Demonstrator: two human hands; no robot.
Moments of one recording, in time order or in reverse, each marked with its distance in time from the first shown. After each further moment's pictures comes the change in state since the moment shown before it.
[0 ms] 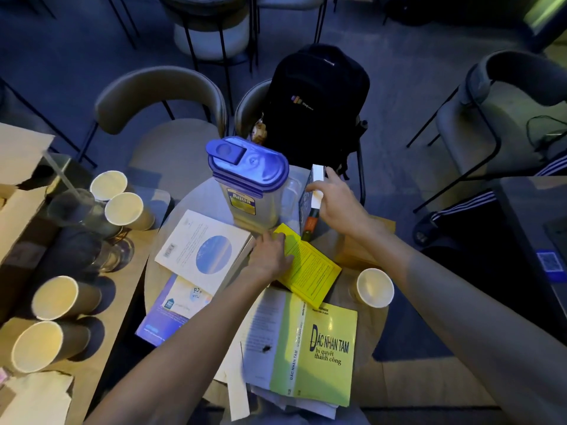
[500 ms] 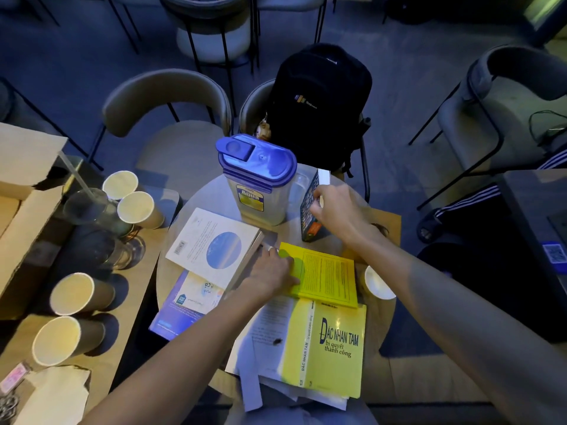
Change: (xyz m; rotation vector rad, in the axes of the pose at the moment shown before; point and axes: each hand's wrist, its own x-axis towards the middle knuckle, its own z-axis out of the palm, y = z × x) left_hand -0.034 -0.014 0.007 0.232 -0.202 0.120; right_hand -0.022 -0.035 0.002 -0.068 0.048 0.207
